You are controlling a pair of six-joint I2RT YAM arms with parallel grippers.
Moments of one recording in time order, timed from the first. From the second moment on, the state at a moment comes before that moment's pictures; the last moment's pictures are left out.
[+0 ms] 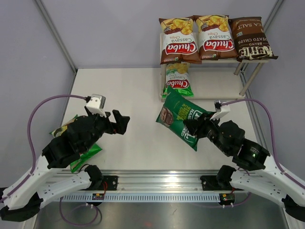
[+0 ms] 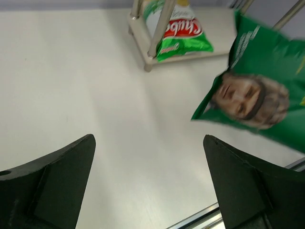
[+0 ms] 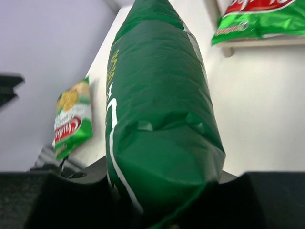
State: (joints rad) left arm -0.91 0.66 1.07 -0.64 -0.43 -0.39; right arm 0.96 0.61 0.88 -0.48 0.33 0.62
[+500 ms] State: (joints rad) left arm -0.91 0.60 0.93 -0.76 -0.44 -0.33; right arm 0.60 0.63 0.66 -0.10 0.51 0.97
